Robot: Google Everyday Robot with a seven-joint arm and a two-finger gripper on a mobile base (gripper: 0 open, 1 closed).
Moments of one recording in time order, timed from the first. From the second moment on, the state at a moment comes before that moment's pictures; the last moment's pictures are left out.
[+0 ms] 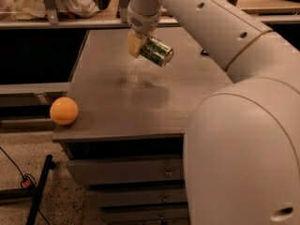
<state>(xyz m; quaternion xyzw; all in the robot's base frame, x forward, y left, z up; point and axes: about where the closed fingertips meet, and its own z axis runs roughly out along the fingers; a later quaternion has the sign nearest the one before) 0.726 0.017 0.894 -0.49 0.85 -0.03 0.18</state>
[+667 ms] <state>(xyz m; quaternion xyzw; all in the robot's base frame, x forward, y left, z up) 0.750 -0.022 0.877 -0.40 0.84 0.21 0.30</state>
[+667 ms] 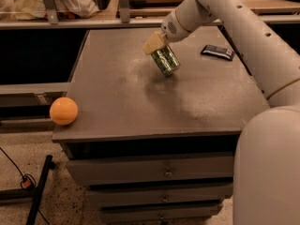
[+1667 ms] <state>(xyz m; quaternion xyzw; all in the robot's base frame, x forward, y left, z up) 0.766 -0.071 0.895 -0.28 0.76 0.39 0.44</state>
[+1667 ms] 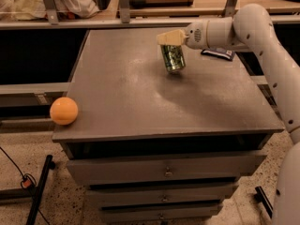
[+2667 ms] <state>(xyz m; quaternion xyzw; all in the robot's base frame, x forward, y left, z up) 0.772 -0.072 0.898 -0.24 0.74 0.40 0.48</state>
